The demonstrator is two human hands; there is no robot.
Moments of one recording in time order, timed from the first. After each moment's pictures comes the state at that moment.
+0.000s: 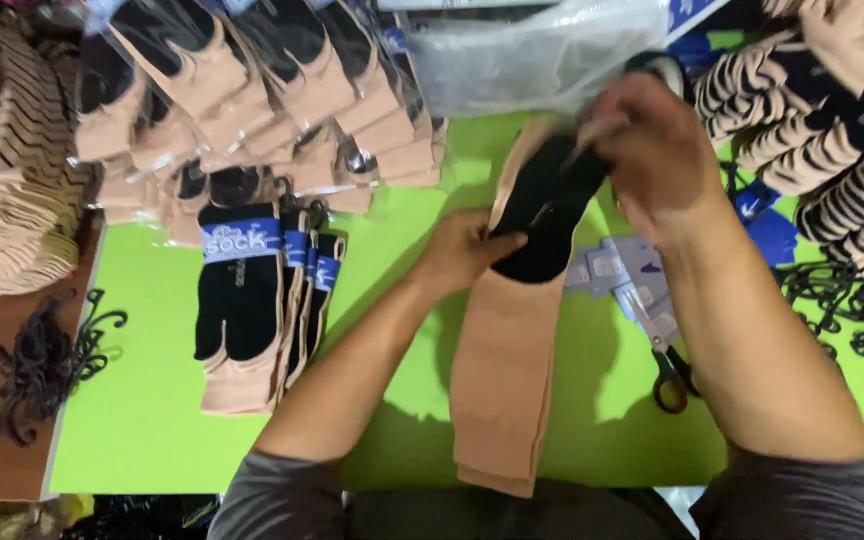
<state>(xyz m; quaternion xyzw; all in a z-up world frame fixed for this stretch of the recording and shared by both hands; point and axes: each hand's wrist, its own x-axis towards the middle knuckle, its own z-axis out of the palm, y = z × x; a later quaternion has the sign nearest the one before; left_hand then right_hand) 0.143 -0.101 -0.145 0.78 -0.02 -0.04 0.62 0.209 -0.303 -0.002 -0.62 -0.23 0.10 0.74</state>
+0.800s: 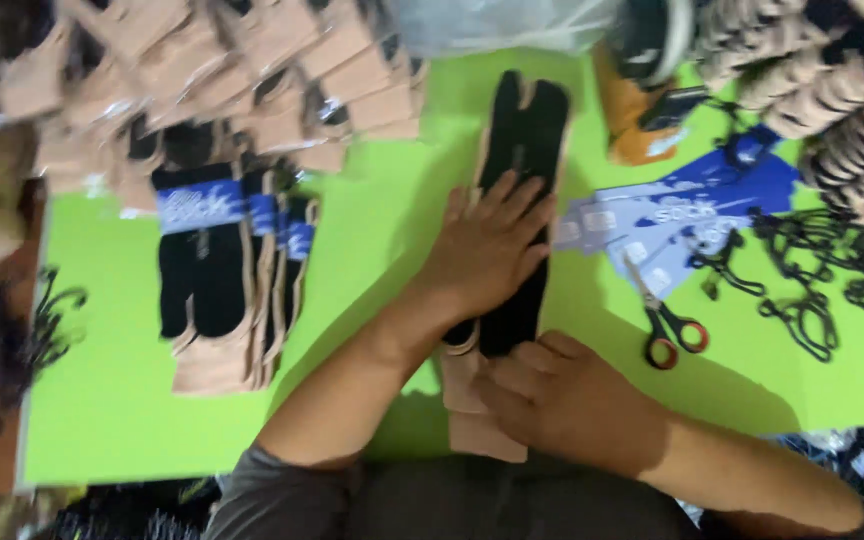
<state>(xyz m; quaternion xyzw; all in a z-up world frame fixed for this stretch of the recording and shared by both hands) 0.094 -0.141 -0.097 0.95 -0.21 -0.09 0.20 0.010 -0.311 -0.049 -0.76 -0.61 -0.16 0.17</state>
